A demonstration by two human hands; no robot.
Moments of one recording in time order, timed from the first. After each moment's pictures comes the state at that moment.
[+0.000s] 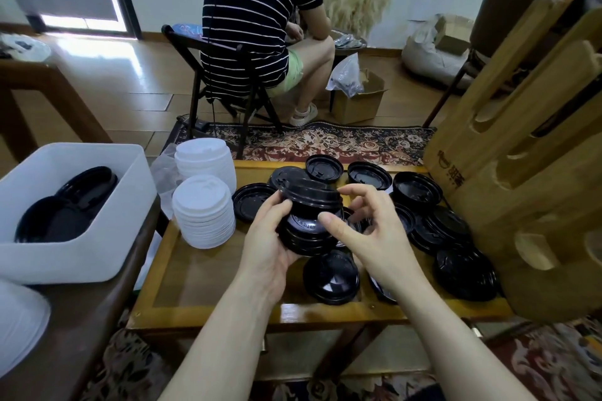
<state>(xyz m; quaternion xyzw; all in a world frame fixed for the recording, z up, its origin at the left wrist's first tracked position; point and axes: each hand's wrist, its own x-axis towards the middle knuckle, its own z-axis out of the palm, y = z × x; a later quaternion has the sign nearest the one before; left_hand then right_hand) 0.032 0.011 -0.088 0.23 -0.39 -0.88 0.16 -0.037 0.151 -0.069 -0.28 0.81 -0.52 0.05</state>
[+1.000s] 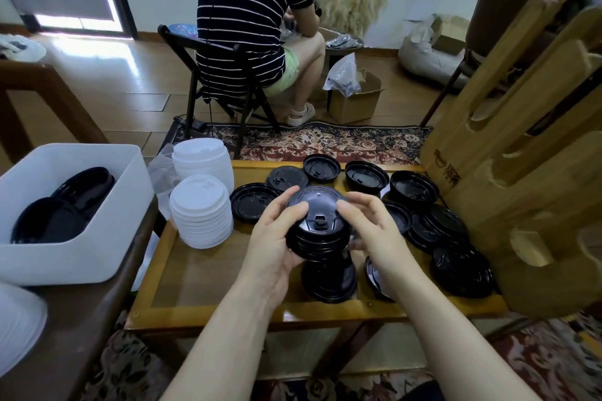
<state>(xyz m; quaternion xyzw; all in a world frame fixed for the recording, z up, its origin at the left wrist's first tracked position) 0.036 0.021 -0.079 0.22 -0.41 -0.87 0.15 -0.041 0.147 -0.070 -0.13 0.71 -0.66 0.21</state>
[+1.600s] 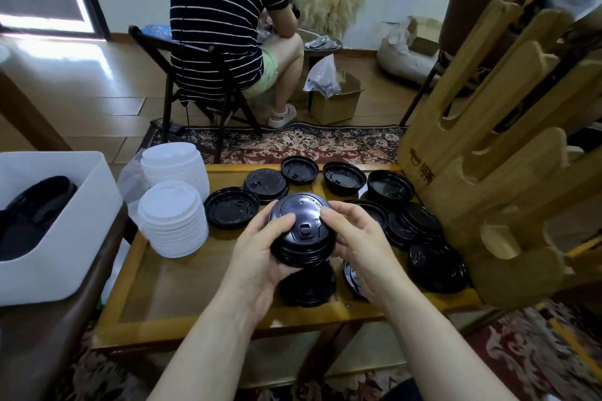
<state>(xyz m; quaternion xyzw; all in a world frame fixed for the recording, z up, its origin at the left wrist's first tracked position) 0.035 0.031 -0.084 0.20 -0.42 -0.88 0.09 -0.042 0.156 -0.075 -0.08 0.67 -0.71 0.23</state>
